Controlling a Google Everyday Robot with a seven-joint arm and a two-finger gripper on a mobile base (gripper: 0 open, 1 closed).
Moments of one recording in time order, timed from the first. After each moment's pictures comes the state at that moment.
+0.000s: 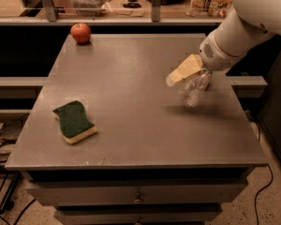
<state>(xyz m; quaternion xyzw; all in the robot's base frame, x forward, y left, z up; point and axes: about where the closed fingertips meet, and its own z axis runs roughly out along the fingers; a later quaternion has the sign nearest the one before) 0.595 -0.155 0.882 -0.20 0.95 0.09 0.22</state>
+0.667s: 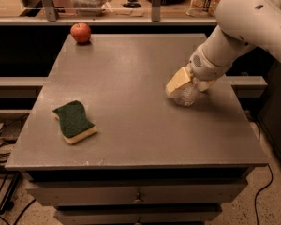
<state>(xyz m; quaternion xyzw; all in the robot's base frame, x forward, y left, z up) 0.599 -0.142 0.832 -0.17 0.97 0.11 0.16</state>
